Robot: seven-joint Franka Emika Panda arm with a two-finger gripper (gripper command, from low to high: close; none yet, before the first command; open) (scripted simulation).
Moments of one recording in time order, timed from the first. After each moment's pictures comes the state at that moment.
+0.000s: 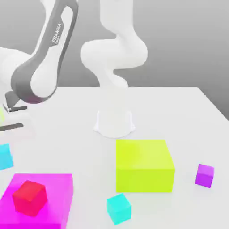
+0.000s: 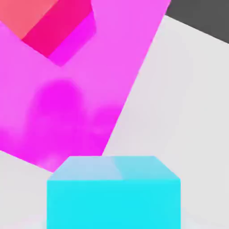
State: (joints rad) arm 0.26 0.19 -0.81 -2.38 0.12 2.47 -0.40
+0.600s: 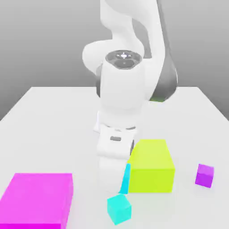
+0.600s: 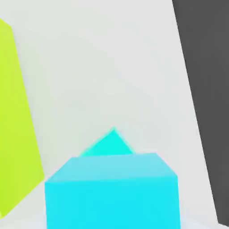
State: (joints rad) arm 0.57 0.11 -0.52 -2.56 0.12 2.65 -0.65
